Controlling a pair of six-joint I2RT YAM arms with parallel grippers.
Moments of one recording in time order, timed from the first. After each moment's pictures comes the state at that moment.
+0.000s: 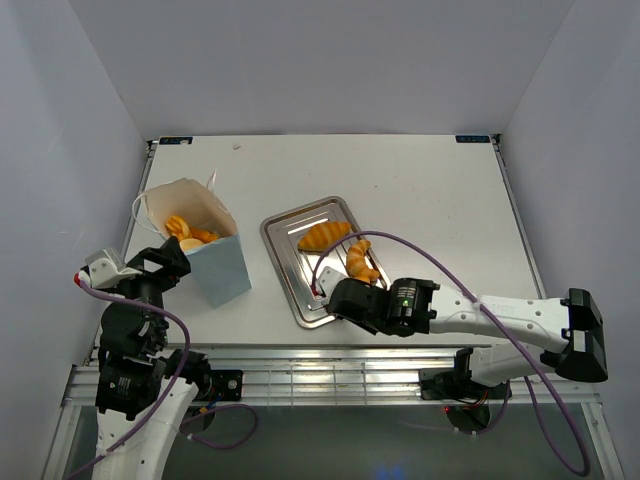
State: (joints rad) left arm -0.21 0.19 0.70 -0.43 -0.49 -0.38; right arm 1.36 1.26 1.04 -0.92 0.40 0.12
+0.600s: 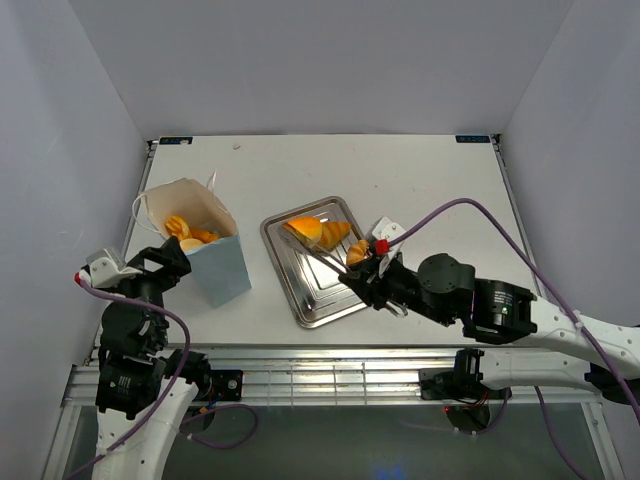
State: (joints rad) left arm -0.21 0.19 0.70 -0.43 -0.49 -0.38; right arm 1.36 0.88 1.06 -0.46 0.35 0.11
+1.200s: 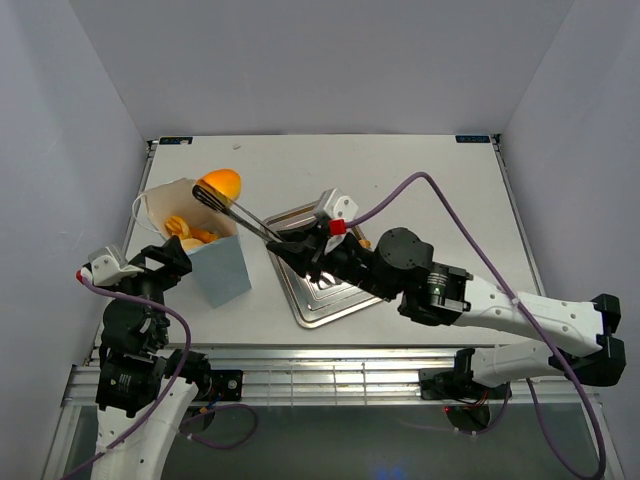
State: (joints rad) left arm -0.22 0.21 0.70 -0.43 -0.49 -0.38; right arm 1.35 1.17 1.22 0.09 0.20 -0.03
